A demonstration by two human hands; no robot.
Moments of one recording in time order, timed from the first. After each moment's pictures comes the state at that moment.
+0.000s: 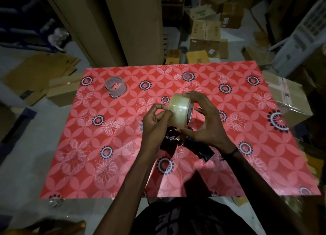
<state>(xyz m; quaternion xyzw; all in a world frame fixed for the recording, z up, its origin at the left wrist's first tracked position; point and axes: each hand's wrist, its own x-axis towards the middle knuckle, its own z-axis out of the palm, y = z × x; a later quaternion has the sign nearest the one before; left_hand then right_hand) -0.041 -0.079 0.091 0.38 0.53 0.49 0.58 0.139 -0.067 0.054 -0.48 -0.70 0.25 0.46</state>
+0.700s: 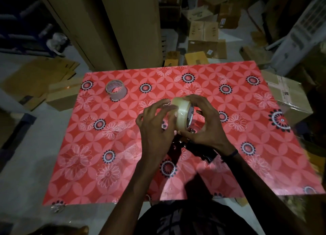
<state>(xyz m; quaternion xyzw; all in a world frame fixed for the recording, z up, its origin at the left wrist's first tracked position) -0.054 -0.079 0.075 0.68 0.57 0.43 0.16 0.131 -0.065 0.047 -0.47 -0.70 0.23 0.48</state>
